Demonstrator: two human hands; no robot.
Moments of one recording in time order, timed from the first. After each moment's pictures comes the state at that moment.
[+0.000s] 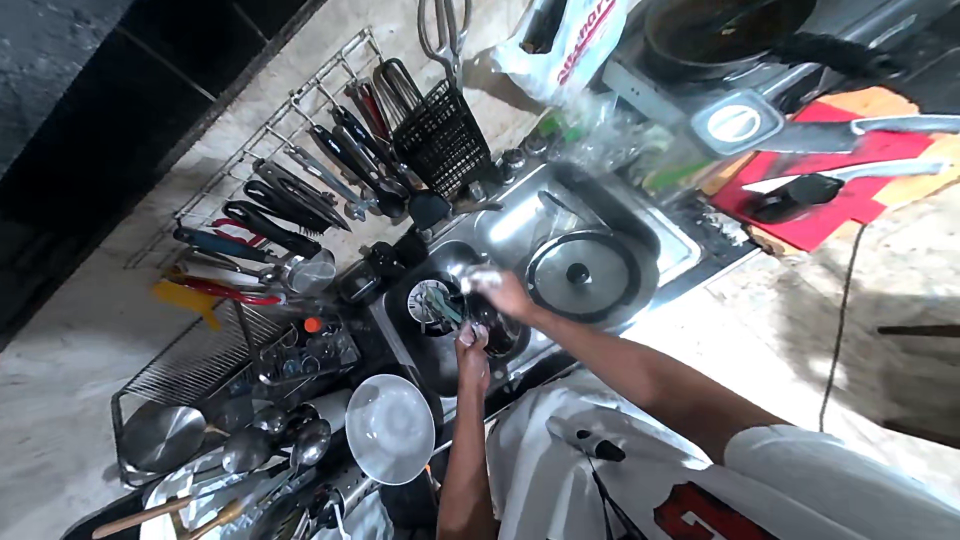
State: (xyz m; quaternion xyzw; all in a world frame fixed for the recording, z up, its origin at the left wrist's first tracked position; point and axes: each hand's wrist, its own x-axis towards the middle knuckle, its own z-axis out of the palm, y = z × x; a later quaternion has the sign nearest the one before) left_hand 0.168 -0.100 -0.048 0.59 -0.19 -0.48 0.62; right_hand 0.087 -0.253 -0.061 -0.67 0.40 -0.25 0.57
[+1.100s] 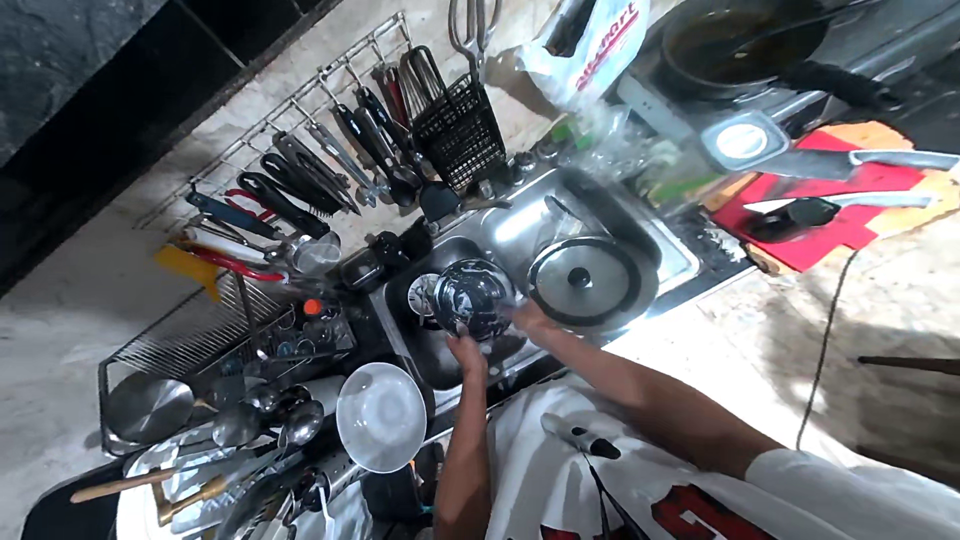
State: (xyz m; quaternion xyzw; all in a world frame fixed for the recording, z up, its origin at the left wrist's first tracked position) left_hand 0.166 -0.109 -0.102 0.73 -0.02 -0.31 0.61; right_hand 0.061 -0.204 -0.100 -0.40 0.61 -0.07 0.68
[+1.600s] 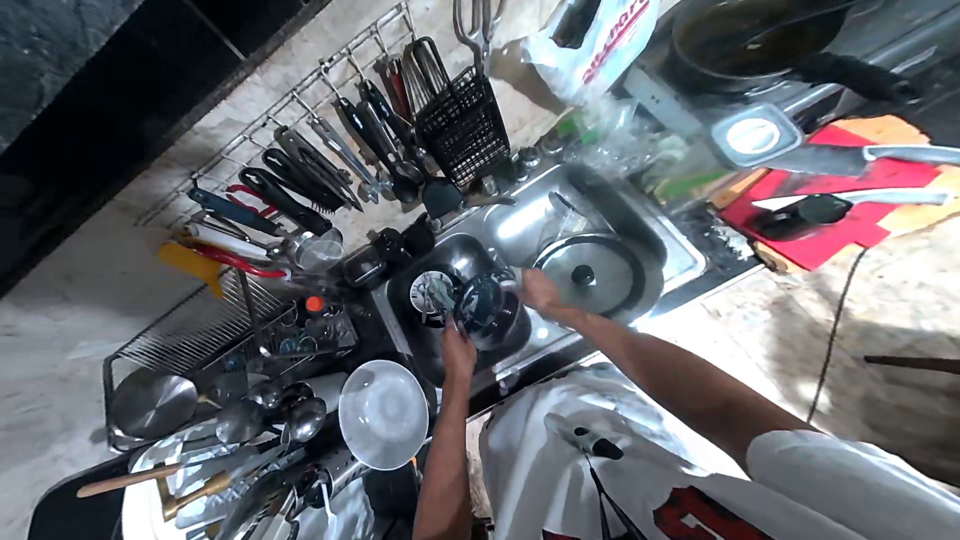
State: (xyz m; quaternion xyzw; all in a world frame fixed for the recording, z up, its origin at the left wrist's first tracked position) left_hand 0.202 -0.092 -0.027 0.87 -0.38 -0.26 0.19; right_hand 0.051 -0.270 -0.084 -0.76 0.49 -0.01 0.43
